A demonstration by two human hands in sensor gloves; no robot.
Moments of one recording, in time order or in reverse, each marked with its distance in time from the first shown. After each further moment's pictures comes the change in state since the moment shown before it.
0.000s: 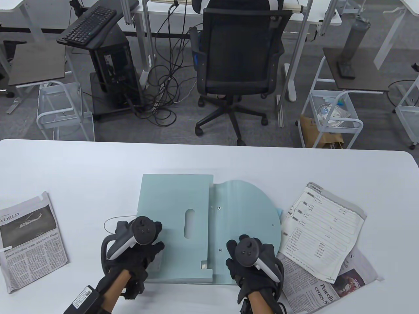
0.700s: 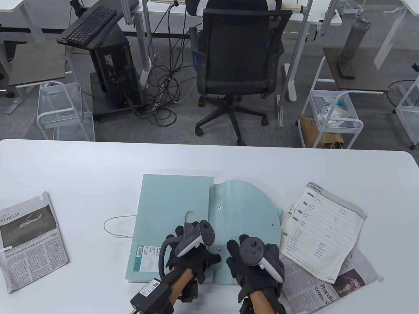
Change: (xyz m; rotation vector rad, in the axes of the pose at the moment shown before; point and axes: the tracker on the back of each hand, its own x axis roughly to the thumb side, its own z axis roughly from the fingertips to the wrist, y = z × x) left_hand 0.117 -0.067 -0.042 -0.168 0.122 -0.159; right_hand -0.004 -0.001 -0.001 0.002 -0.017 -0.079
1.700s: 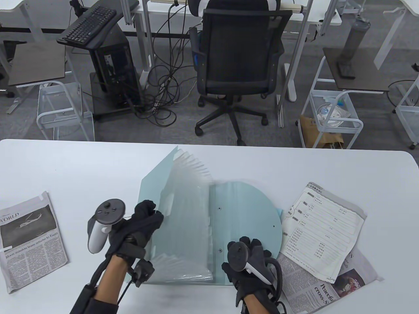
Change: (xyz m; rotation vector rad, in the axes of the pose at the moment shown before) left_hand -0.178 0.083 0.056 0.061 -0.455 1.133; right_hand 0.016 0.012 0.000 -0.054 0.057 0.302
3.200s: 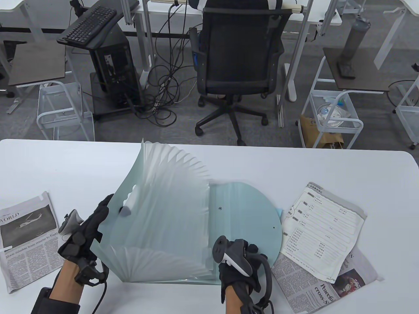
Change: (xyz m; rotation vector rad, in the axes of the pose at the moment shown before) left_hand -0.077 0.062 0.003 -0.281 -0.226 0.682; right_hand 0.037 -0.006 -0.006 0.130 0.212 0.146
